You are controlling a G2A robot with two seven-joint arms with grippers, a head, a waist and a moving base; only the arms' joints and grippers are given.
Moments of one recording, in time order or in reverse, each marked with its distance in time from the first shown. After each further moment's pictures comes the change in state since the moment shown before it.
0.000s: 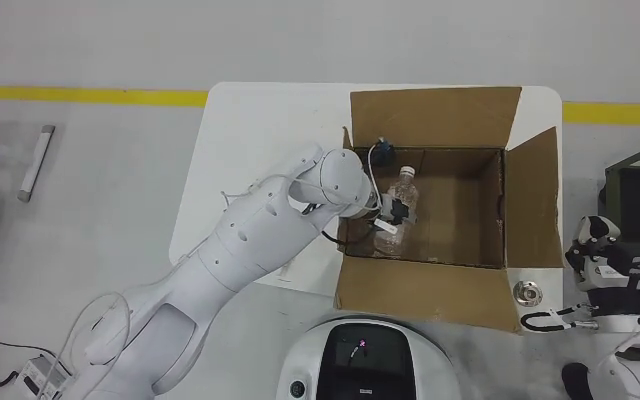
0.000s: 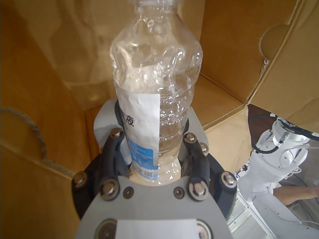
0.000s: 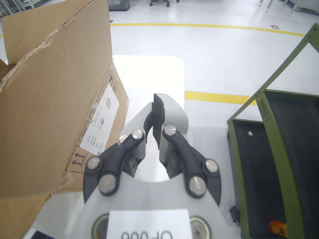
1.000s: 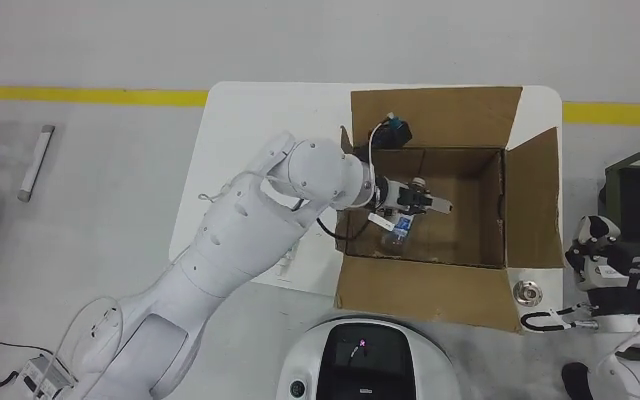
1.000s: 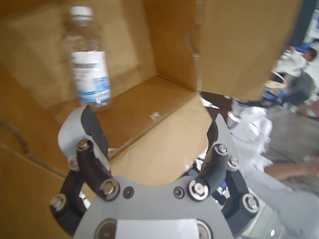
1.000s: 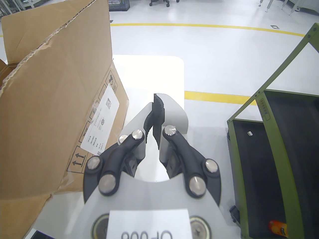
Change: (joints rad) left arm 0.078 0.036 -0.204 -0.197 -0.104 -0.174 0.018; right arm 0.000 0.000 0.000 0.000 0.000 0.000 0.000
